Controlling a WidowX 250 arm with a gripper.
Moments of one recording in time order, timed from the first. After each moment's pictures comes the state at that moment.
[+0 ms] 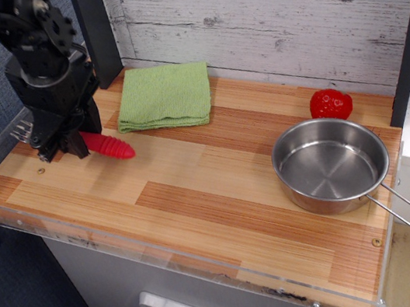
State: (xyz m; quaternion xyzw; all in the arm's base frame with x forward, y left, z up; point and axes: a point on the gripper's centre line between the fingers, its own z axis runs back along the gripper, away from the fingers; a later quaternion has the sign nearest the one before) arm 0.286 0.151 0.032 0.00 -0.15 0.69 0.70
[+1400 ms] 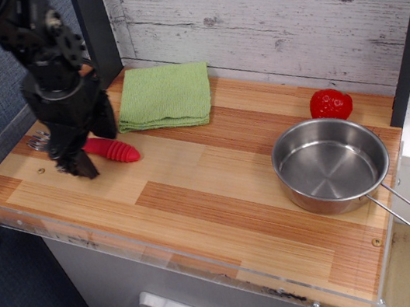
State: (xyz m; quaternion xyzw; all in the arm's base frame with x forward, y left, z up) arm 0.297 0.137 0.017 -0.02 -0.13 0.72 0.68
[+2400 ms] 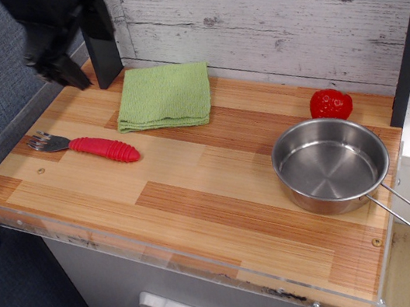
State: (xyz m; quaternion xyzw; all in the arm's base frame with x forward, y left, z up) arm 0.301 0.127 0.133 -0.11 -0.19 0.68 0.70
